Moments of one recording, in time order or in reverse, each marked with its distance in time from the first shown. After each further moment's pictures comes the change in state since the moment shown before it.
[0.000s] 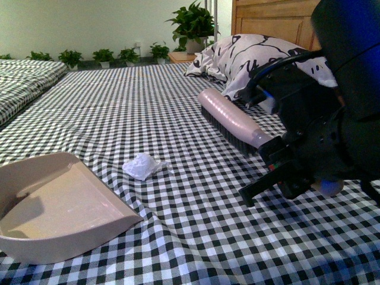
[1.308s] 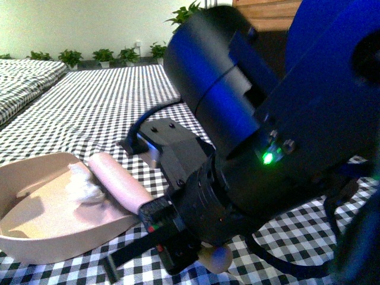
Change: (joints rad) left arm 0.000 0.000 0.000 0.000 0.000 0.000; right arm 0.207 0.157 0.202 -0.308 -0.372 0.203
